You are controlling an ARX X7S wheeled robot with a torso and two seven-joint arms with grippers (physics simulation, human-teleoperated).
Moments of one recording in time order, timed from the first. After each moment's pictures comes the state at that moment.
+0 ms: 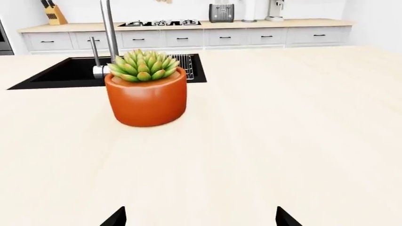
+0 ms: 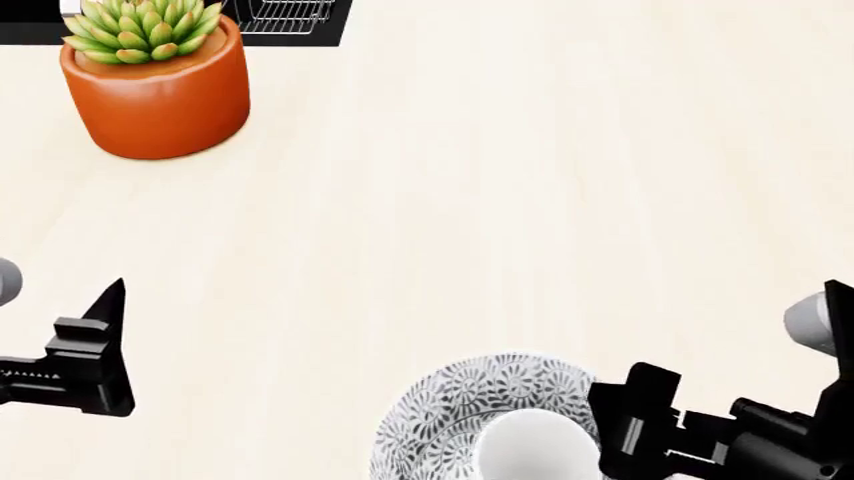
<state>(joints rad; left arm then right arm) -0.58 -0.60 0.04 0.62 -1.23 -1.09 -0.74 0.61 0.75 0.12 -0.02 1.81 1.29 0.58</state>
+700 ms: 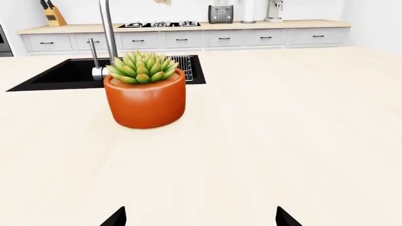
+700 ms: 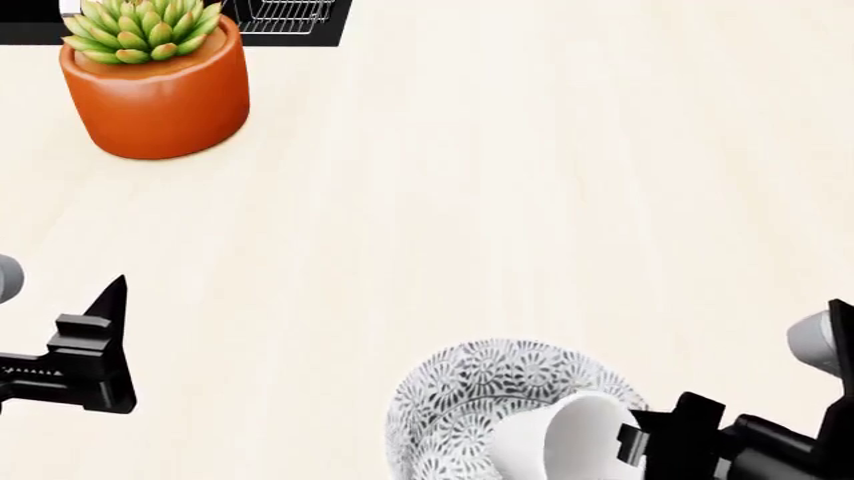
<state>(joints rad) -0.59 -0.60 0.06 0.62 -1.24 -1.08 -0.75 0.57 0.76 0.11 -0.01 1.83 1.26 0.54</state>
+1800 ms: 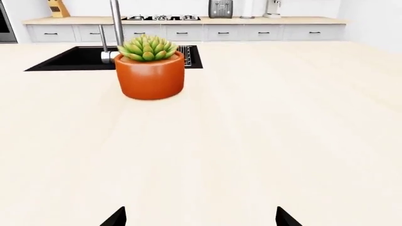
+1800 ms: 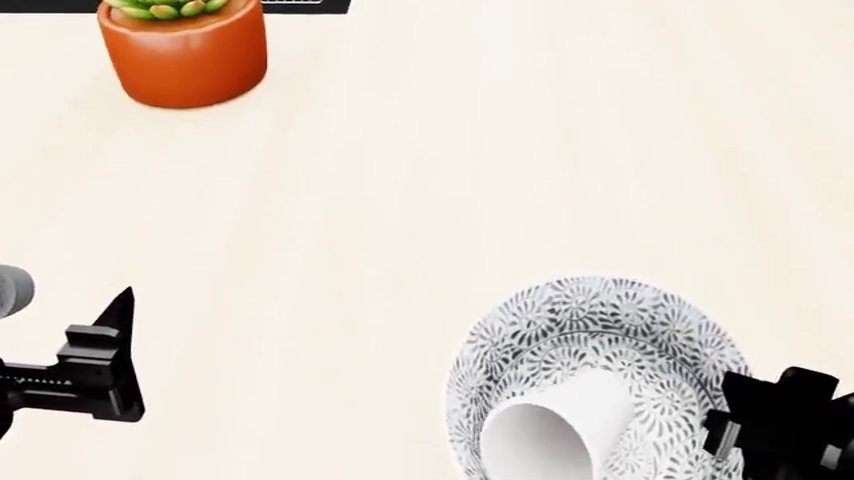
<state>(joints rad) -0.55 -0.60 0.08 0.60 -1.20 -1.03 -0.73 0.51 0.93 0.25 -0.16 1.93 1.23 0.62</state>
